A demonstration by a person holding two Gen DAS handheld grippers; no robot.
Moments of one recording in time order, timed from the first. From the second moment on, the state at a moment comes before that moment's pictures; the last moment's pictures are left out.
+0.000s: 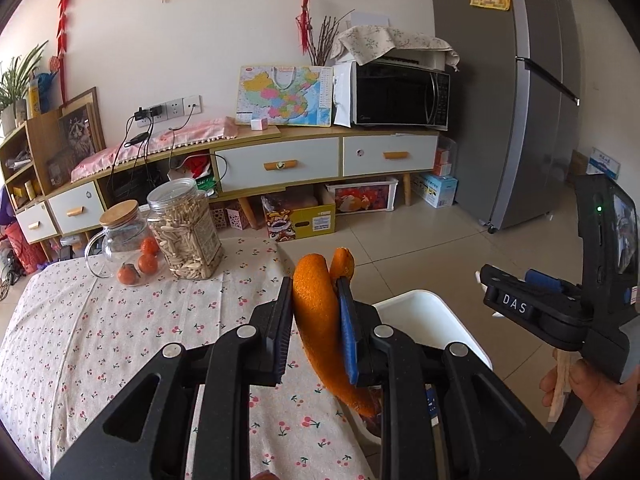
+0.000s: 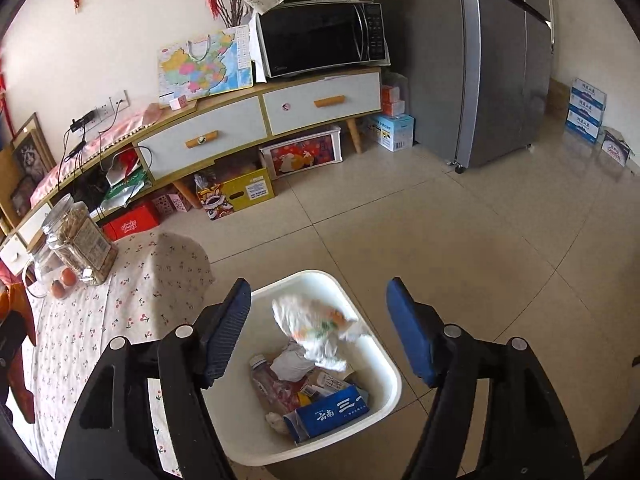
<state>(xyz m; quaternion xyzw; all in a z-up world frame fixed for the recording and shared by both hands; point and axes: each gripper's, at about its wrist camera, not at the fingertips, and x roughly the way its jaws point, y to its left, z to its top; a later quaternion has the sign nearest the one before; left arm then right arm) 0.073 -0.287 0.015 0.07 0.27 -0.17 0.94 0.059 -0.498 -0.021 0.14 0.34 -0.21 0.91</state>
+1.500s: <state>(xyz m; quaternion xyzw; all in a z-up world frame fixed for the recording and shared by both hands) 0.047 -0.208 0.007 0.05 0.35 -0.16 0.92 -0.017 -0.382 0.030 0.04 0.26 -0.29 0.92</state>
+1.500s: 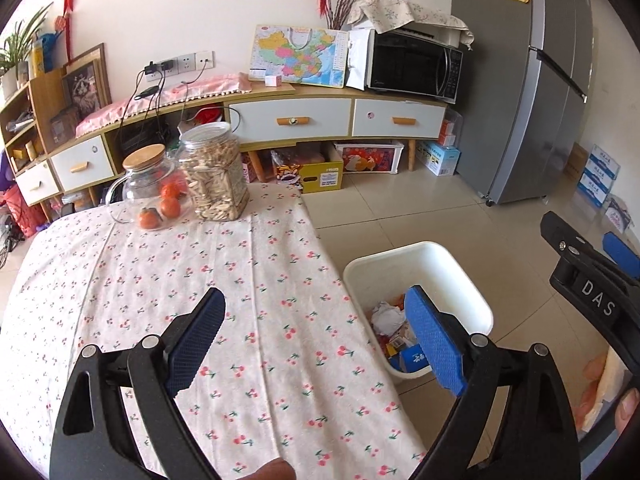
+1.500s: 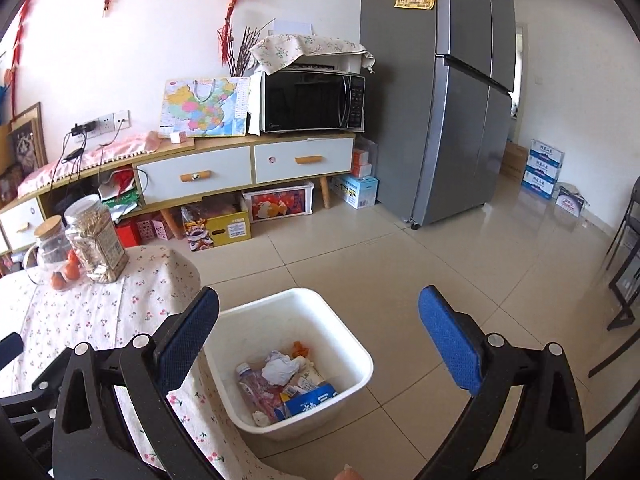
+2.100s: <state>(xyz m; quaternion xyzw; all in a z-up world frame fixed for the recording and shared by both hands) 0.030 -0.102 -0.025 0.02 0.34 -0.12 0.93 -0.023 -0.286 -0.007 -0.01 0.26 -0.21 0.94</state>
